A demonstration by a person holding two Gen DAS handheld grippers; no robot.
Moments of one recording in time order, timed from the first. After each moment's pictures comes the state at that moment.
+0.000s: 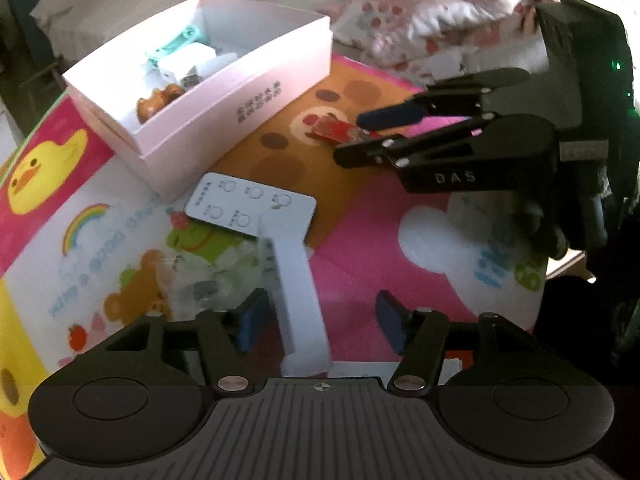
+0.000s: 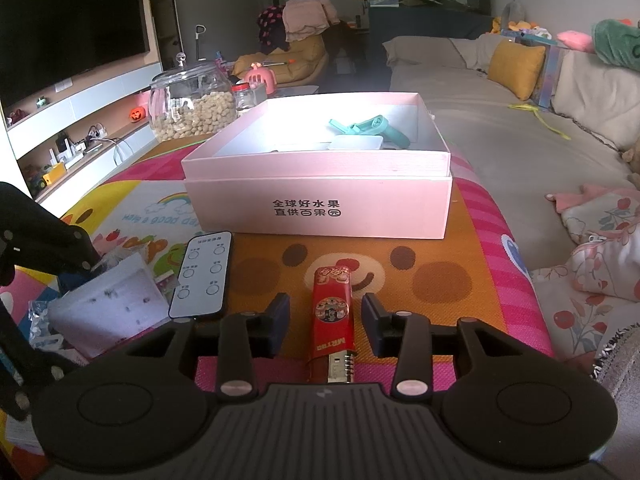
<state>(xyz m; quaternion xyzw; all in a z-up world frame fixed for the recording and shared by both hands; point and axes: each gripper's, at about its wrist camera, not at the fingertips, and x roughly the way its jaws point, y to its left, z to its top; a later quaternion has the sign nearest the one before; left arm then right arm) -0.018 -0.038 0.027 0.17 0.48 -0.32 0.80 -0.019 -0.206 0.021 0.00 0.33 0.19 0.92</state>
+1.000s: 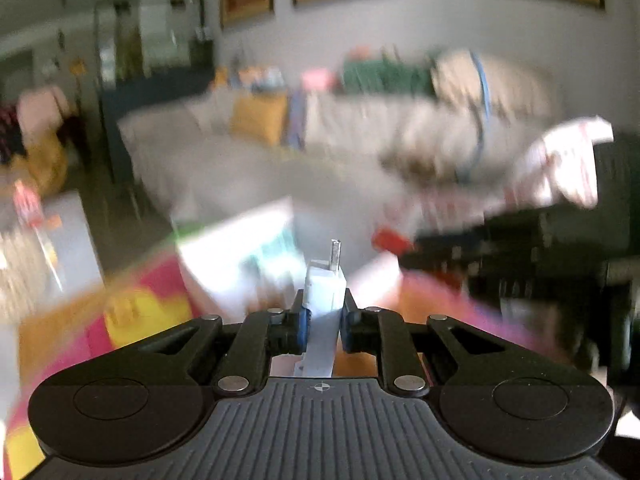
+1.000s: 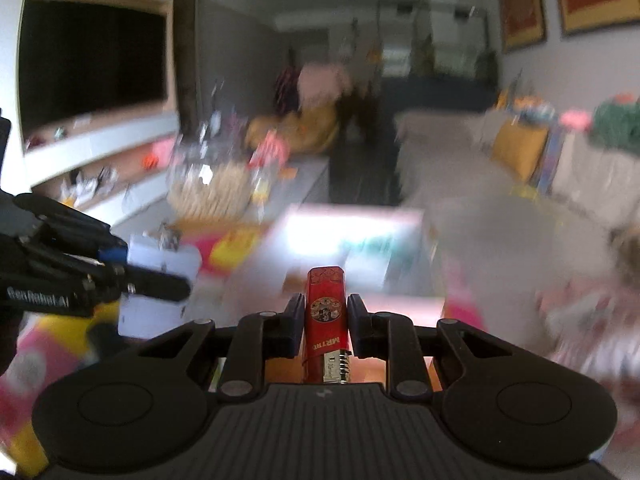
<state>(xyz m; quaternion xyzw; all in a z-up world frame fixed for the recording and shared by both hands) -0.014 -0.005 0.131 0.07 0.22 -0.26 0.94 -0.027 -0.205 0.113 -0.02 0.21 0.20 0.96</state>
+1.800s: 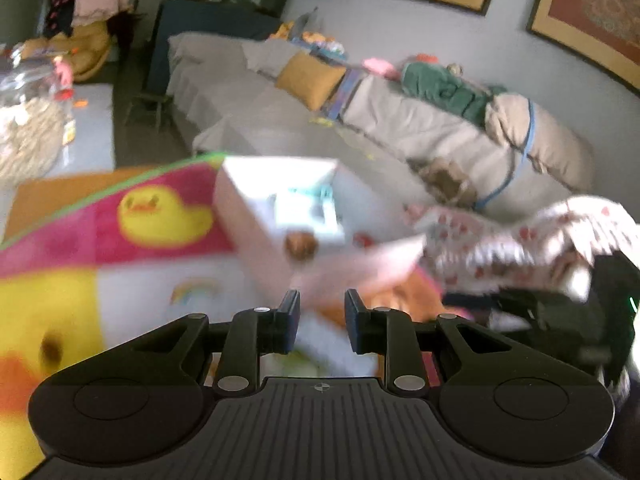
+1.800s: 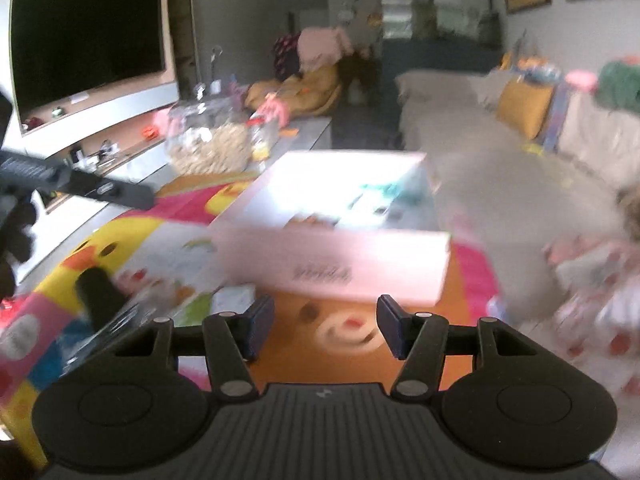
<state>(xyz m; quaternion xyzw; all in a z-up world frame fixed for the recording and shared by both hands) -0.030 0.059 0.087 -0.09 0.33 -0.23 0.91 -0.026 -0.208 0.066 -0.01 0.30 0.22 0.93</state>
